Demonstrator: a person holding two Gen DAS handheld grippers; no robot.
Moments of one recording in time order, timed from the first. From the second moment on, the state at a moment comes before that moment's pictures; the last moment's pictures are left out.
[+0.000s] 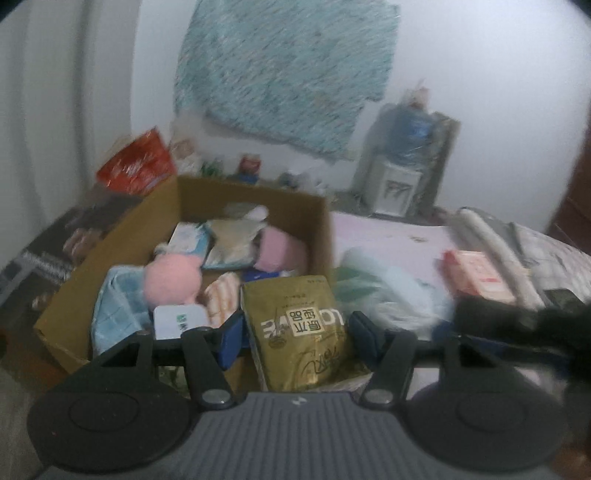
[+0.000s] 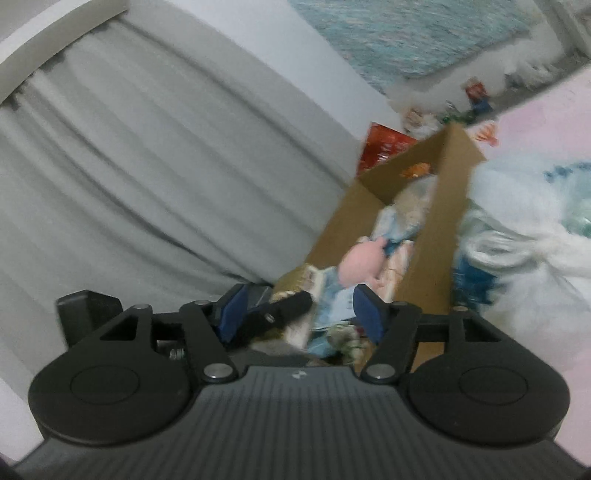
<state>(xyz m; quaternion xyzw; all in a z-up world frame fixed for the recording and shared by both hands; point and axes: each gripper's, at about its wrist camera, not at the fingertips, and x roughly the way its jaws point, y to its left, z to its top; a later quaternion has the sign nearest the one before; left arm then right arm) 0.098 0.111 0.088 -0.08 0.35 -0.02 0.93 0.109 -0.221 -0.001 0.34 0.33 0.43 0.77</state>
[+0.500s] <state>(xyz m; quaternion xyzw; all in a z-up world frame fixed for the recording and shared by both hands) 0.163 0.137 0.002 -0.11 0.46 0.03 0.88 0.138 -0.256 -0.063 0.38 0.38 0.35 0.76</state>
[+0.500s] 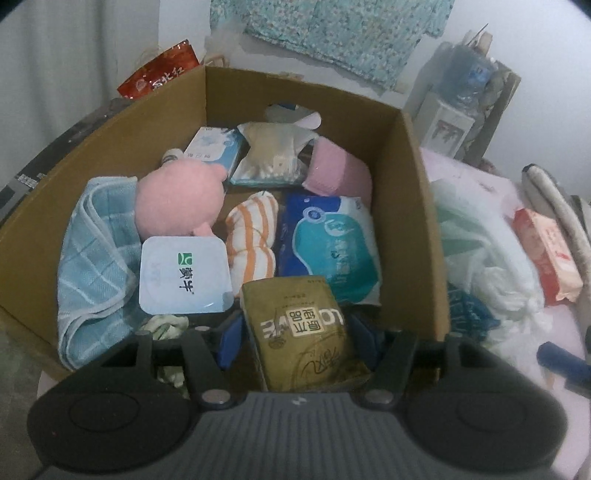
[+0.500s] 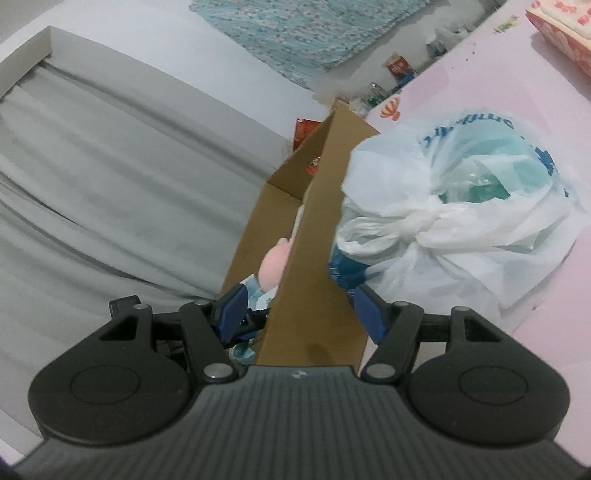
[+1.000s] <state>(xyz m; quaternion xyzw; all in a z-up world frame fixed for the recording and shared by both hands) 0.149 0.155 0.020 -0.16 0.41 0.02 0.90 0.138 -0.238 -0.041 0.34 0.39 0.35 0.78</state>
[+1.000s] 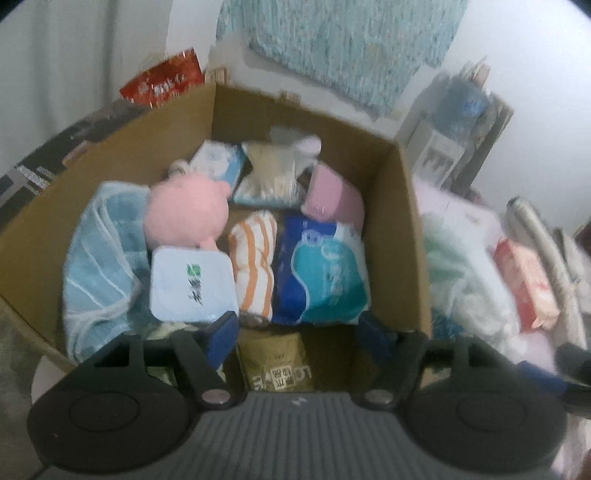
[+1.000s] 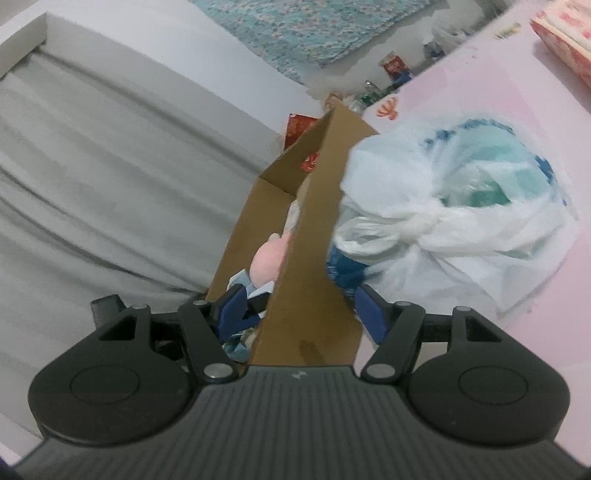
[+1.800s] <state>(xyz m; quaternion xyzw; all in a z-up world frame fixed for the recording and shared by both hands) 0.058 0.246 0.041 -0.21 0.32 0.14 0.91 0.228 0.085 -0.011 0.00 0.51 0.45 0.73</state>
